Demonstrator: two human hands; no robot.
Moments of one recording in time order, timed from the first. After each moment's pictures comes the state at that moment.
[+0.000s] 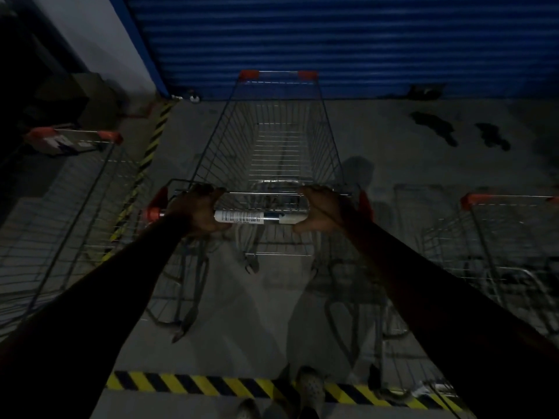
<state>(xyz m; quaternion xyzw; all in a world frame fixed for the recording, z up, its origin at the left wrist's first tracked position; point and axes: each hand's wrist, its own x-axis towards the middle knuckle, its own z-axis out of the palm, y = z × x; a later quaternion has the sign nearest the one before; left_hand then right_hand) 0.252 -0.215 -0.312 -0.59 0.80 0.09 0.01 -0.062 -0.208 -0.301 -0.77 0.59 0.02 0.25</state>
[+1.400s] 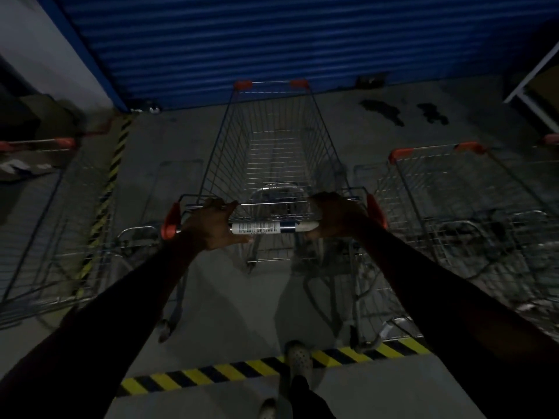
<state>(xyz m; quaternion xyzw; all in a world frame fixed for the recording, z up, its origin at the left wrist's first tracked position) 0.133 -0.091 -0.306 -0.54 0.83 0.11 0.09 -0.170 -0.046 -0.289 -0.72 0.65 0.04 0.23</state>
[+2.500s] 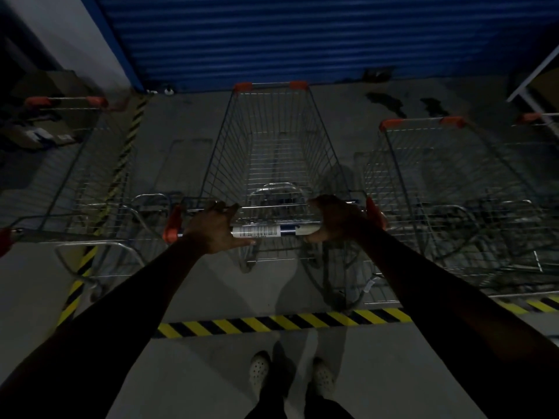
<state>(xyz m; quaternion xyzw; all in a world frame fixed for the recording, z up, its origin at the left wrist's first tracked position) 0.150 0.100 -0.305 -0.56 0.82 0.08 0.09 -0.159 0.123 -0.293 -0.74 0.62 0.03 0.25</state>
